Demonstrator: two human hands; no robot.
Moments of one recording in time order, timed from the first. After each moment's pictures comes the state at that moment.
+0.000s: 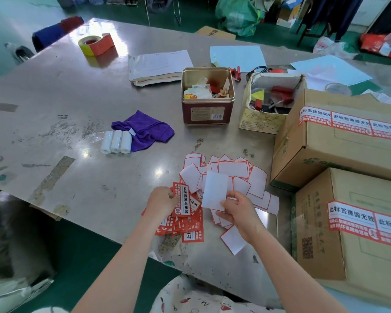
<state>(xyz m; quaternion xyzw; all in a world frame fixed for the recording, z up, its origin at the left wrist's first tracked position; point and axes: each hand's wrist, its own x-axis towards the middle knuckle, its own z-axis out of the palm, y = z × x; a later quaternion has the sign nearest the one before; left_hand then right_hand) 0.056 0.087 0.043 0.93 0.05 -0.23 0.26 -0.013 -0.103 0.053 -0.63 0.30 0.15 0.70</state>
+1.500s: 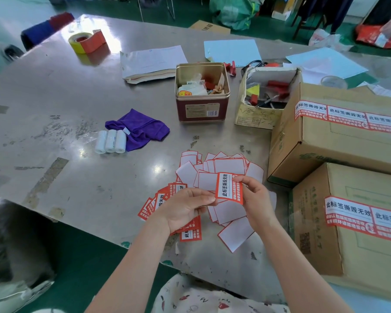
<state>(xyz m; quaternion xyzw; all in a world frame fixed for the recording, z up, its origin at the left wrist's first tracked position) 0.029 0.046 0.090 0.57 0.05 -0.44 0.69 -0.009 -0.127 0.070 -0.63 0.29 -0.01 0.72</state>
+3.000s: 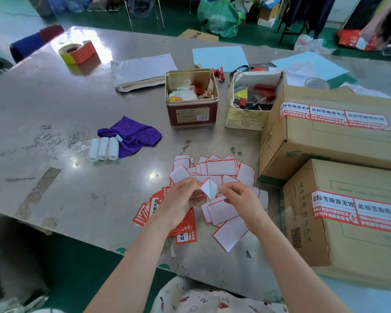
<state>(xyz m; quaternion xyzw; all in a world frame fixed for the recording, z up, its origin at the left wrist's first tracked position) 0.034 0.030 0.086 0.64 0.07 -0.31 0.70 -0.016 -0.121 0.085 -0.75 0.23 0.08 0.62</state>
